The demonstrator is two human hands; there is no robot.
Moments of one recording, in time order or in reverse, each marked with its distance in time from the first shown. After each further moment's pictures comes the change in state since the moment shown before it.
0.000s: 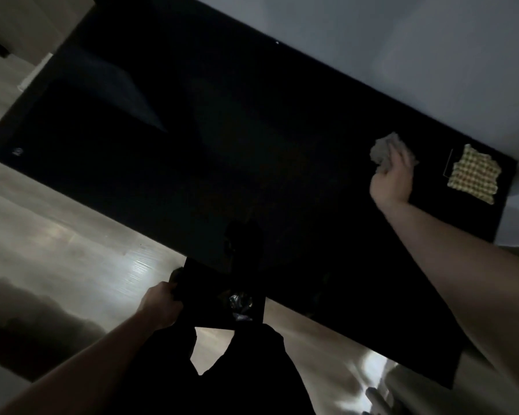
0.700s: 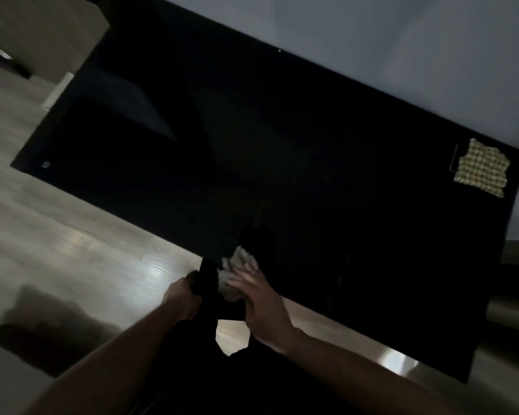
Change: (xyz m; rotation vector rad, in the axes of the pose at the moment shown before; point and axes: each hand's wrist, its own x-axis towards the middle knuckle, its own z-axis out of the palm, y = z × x) left_hand -0.008 0.018 -0.007 -0.022 0.003 0.000; right_hand -0.329 -0.136 0.068 0.456 -0.608 -0.421
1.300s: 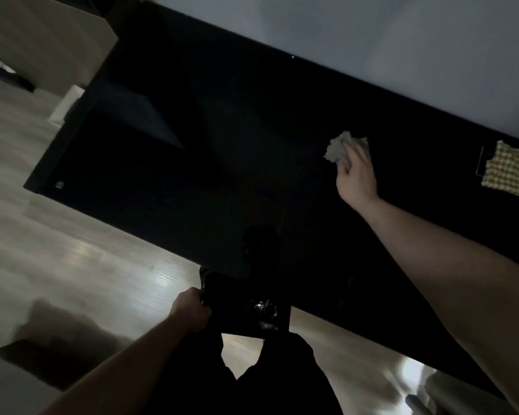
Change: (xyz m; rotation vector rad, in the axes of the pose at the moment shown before) left_hand 0.028 -0.018 -0.029 0.043 -0.069 0.016; right_hand 0.212 0.071 -0.203 -0.341 0.397 0.365
